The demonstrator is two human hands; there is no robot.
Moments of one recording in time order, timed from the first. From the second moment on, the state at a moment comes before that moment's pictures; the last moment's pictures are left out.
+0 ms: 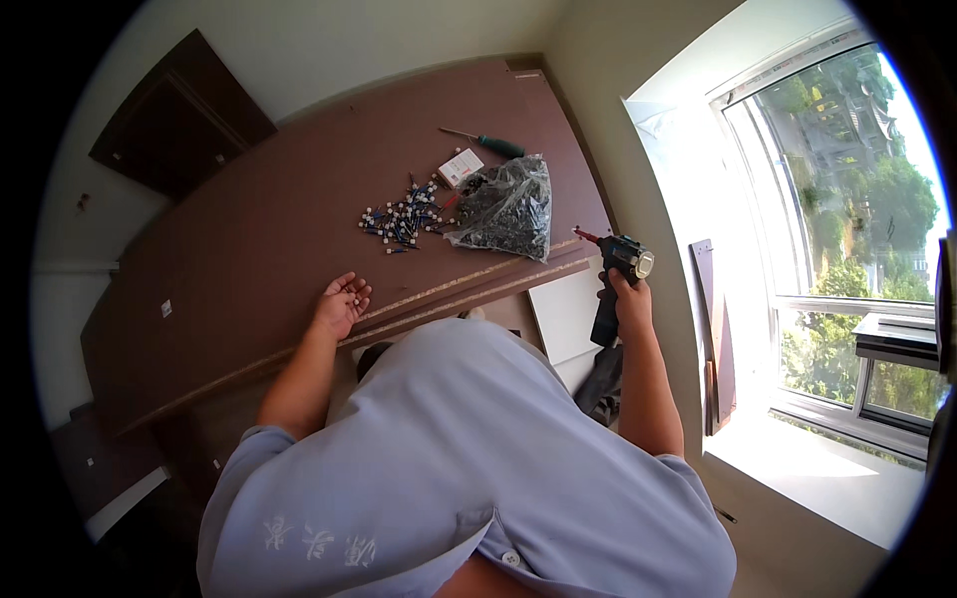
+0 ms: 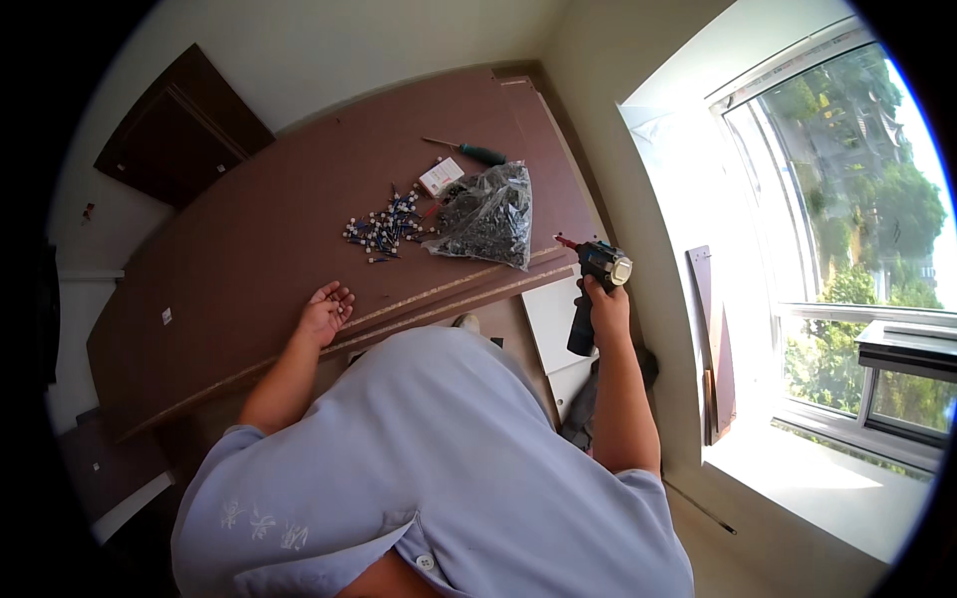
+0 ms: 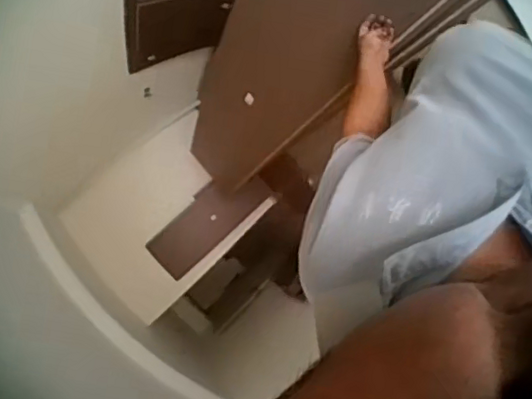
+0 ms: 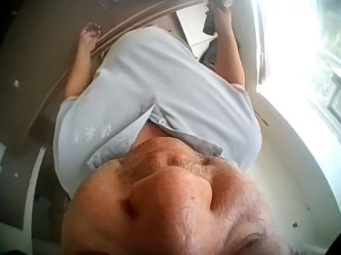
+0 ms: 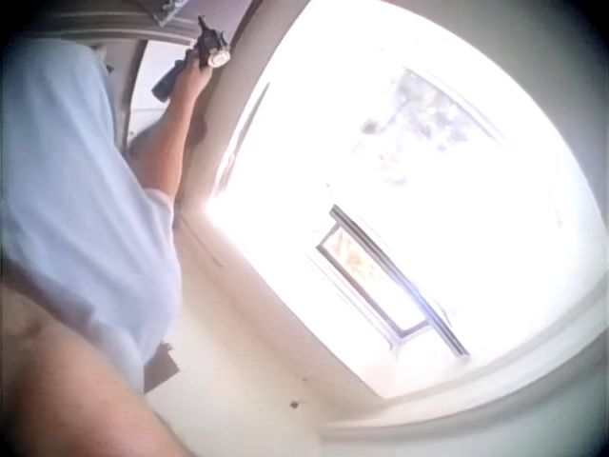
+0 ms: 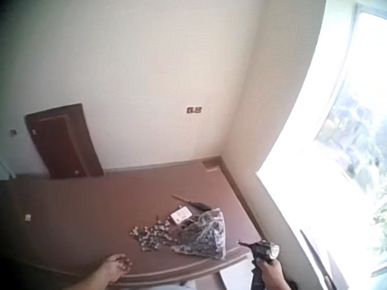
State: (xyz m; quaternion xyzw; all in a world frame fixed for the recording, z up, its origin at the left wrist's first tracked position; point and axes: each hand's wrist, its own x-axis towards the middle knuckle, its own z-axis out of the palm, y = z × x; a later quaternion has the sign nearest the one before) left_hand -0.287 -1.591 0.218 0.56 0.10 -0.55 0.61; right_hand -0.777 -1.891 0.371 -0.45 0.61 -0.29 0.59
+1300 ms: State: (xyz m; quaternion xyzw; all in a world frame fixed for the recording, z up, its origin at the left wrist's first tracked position) left_hand -0.373 -1.630 0.308 0.62 -0.22 -0.54 0.53; right_hand -0.717 -1.837 0.486 -0.47 0.39 -0.11 0.79
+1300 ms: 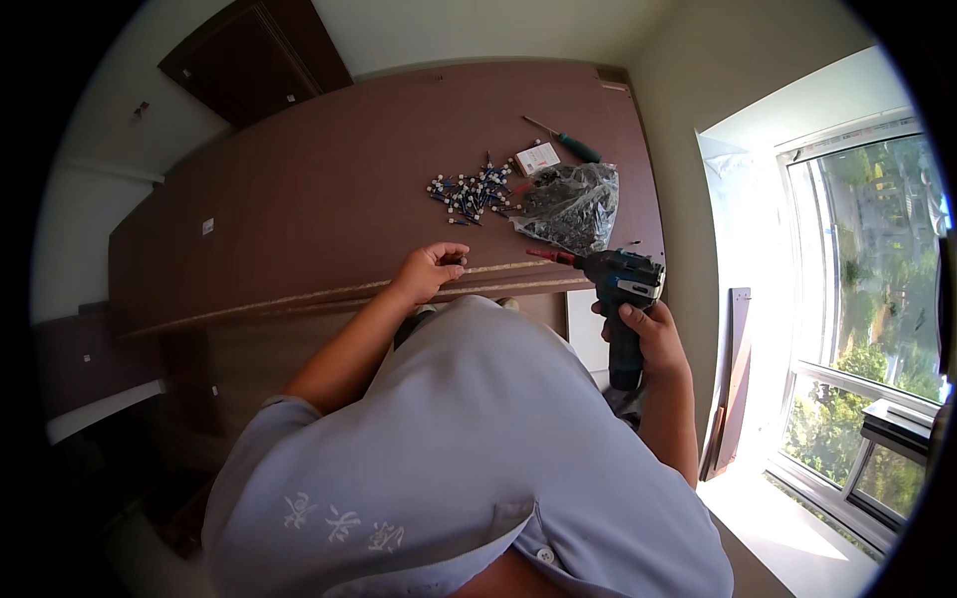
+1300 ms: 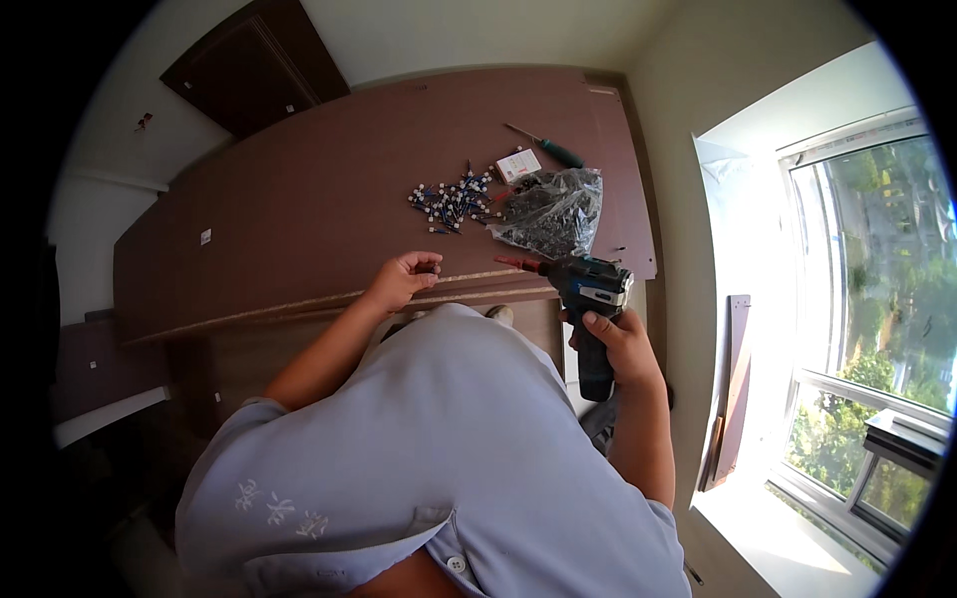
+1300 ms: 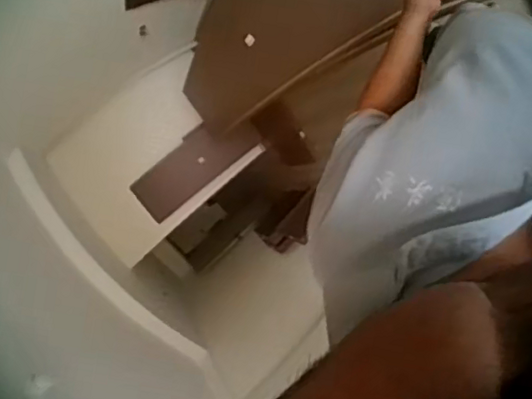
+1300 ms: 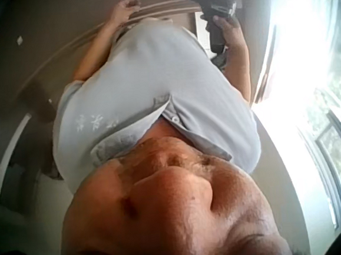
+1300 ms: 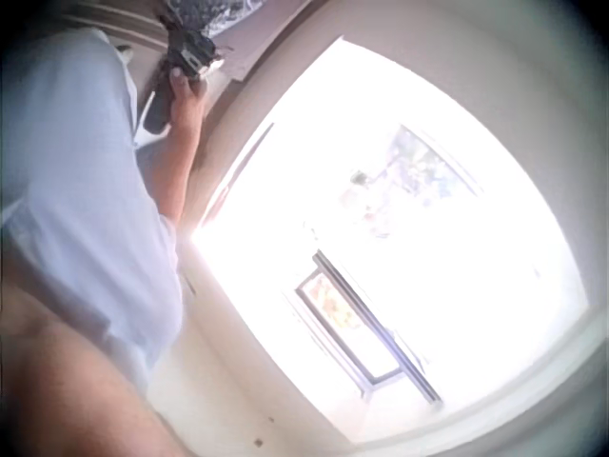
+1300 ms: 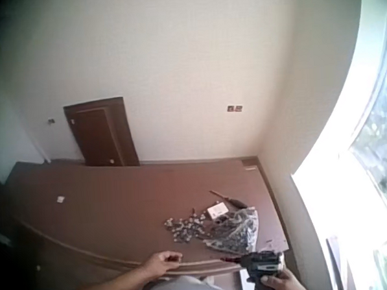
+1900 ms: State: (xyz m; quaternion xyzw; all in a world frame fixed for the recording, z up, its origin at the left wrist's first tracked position) left_hand -0.338 -1.620 0.385 0.56 -0.45 -0.55 0.42; right_hand -0.643 -1.762 0.489 -0.51 0.40 -0.01 0.77
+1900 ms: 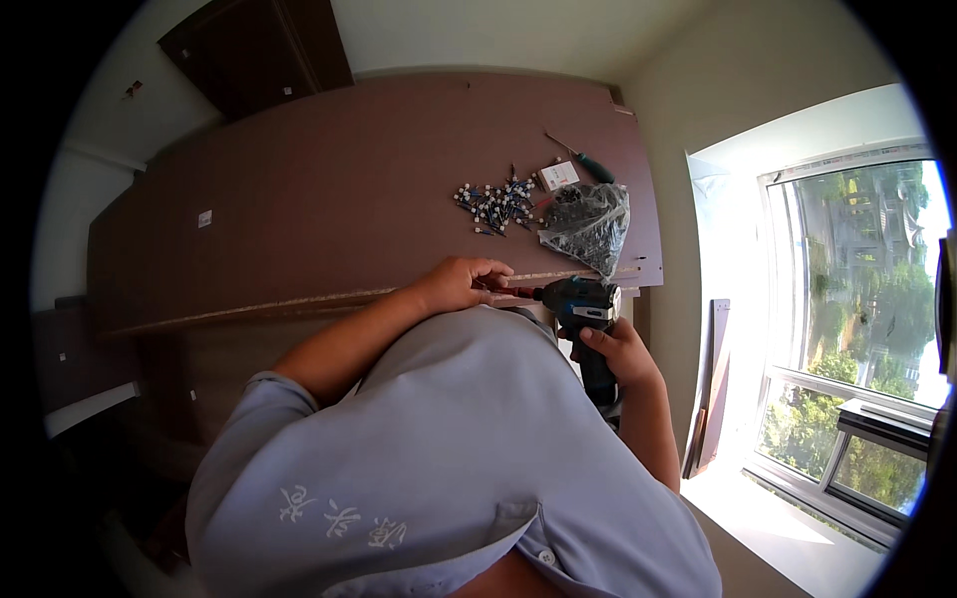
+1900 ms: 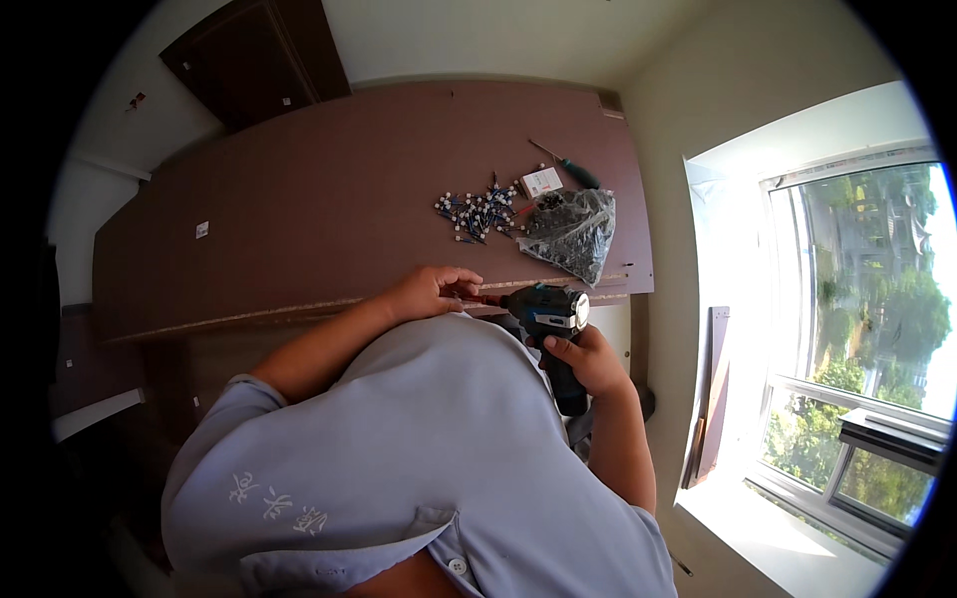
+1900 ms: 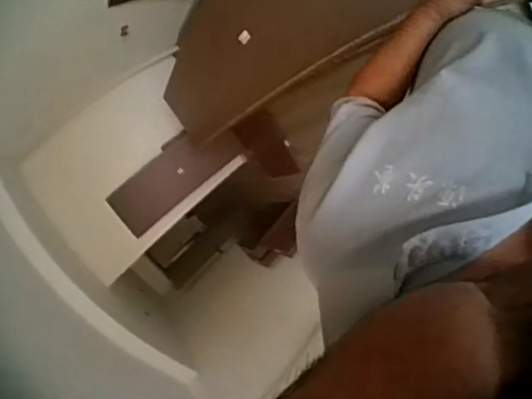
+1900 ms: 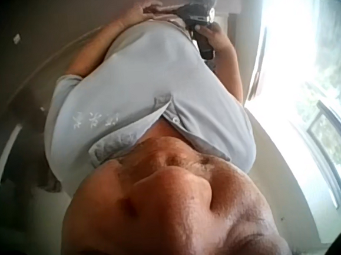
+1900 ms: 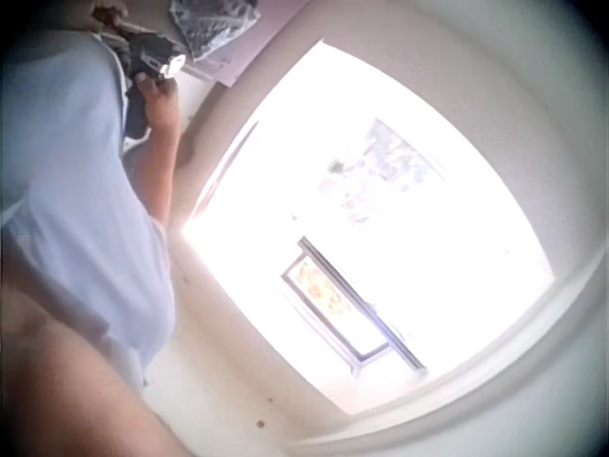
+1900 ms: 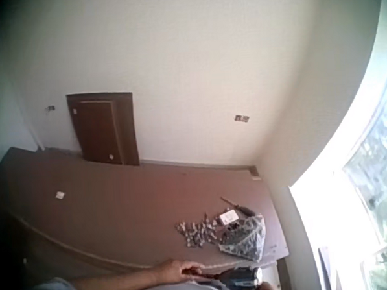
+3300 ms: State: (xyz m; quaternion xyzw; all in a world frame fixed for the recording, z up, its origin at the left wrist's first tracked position) left_hand -0.341 -1.649 0.223 0.91 -0.14 -0.25 0.29; right_hand -0.389 -2.360 0.371 -0.75 0.44 0.11 0.49
